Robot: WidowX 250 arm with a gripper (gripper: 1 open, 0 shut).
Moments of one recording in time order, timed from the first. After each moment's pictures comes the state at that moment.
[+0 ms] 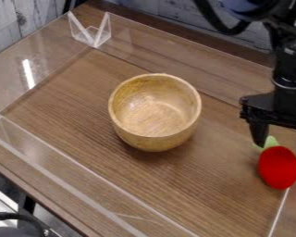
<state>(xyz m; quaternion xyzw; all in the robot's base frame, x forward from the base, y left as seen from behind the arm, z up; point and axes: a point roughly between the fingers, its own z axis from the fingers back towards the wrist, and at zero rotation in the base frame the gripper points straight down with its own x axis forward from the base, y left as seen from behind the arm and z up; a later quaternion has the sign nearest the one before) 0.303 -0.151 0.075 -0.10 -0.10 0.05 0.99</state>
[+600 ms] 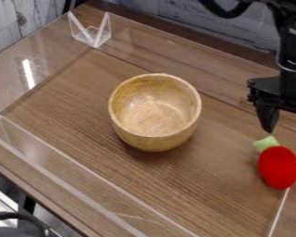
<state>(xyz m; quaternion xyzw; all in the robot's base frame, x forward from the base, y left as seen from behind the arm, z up) 0.307 -0.153 0.090 -0.11 -0.12 -0.01 0.99</state>
